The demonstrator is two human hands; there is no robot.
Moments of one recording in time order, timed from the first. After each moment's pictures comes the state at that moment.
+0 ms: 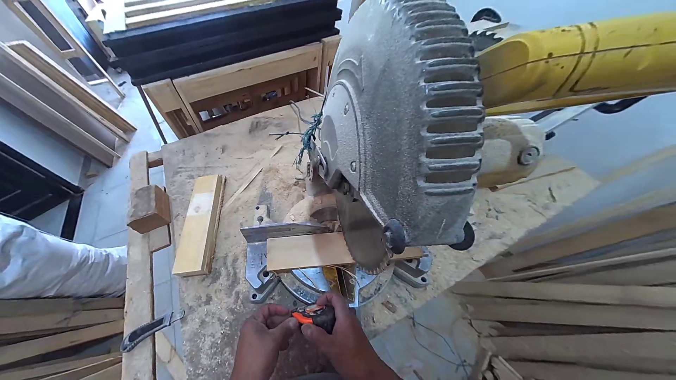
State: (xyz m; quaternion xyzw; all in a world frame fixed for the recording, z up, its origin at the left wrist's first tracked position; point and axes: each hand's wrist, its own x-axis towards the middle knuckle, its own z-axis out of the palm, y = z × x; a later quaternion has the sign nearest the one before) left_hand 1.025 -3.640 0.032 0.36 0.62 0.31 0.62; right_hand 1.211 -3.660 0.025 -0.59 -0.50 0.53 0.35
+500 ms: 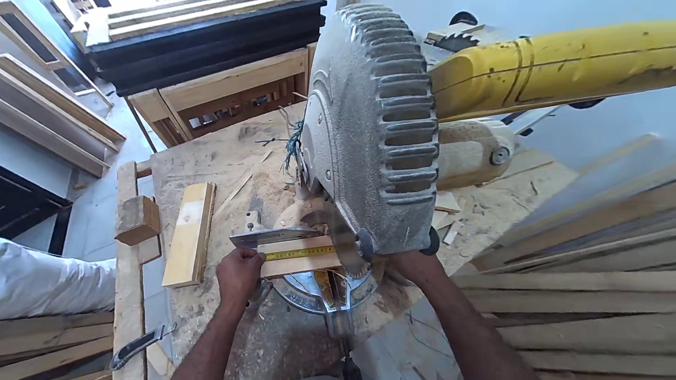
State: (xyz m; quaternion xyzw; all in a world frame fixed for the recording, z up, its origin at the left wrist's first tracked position) left_hand 1.020 -3.512 0.015 0.53 0.75 0.22 0.31; right_hand 1.367 -3.567 0.048 -0.81 -0.49 0.22 0.23
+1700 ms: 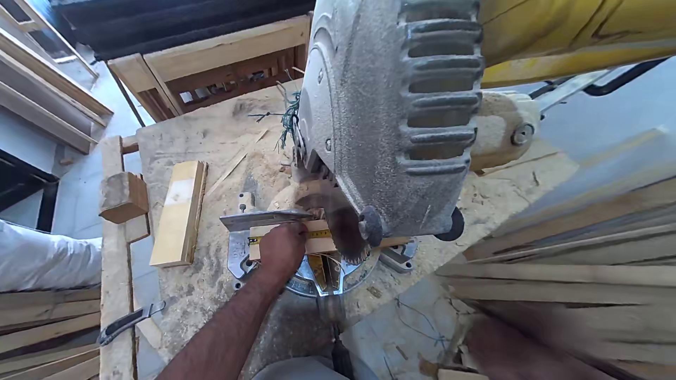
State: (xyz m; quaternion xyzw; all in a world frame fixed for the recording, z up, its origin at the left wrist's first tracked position) left_hand 1.117 -3.511 0.027 0.73 0.63 0.04 0.25; right_hand 1.372 -3.701 0.142 -0.32 -0.55 0.52 0.56
